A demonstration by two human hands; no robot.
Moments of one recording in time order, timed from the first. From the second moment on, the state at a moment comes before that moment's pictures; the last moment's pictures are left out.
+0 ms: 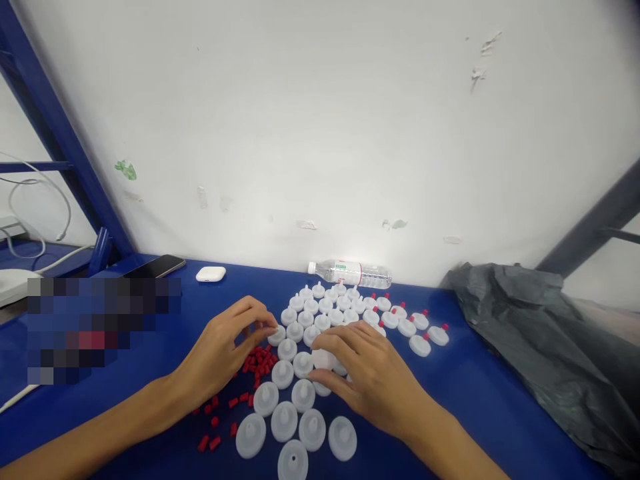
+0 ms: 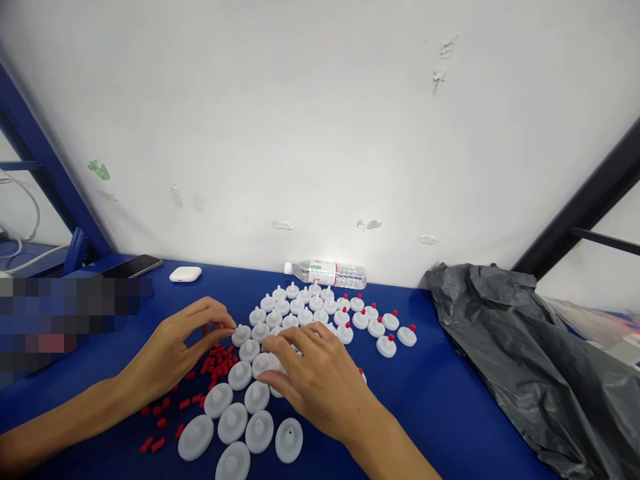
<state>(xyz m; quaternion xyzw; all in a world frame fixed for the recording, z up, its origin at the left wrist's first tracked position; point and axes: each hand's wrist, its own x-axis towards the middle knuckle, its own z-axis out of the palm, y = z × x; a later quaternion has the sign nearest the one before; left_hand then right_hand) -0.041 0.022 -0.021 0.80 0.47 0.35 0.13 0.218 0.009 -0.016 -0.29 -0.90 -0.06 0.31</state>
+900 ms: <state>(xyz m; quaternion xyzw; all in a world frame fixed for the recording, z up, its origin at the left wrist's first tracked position) -0.027 -0.001 -0.029 0.85 0.29 0.42 0.14 0.204 0.002 -0.020 -0.24 -0.89 -0.08 0.38</state>
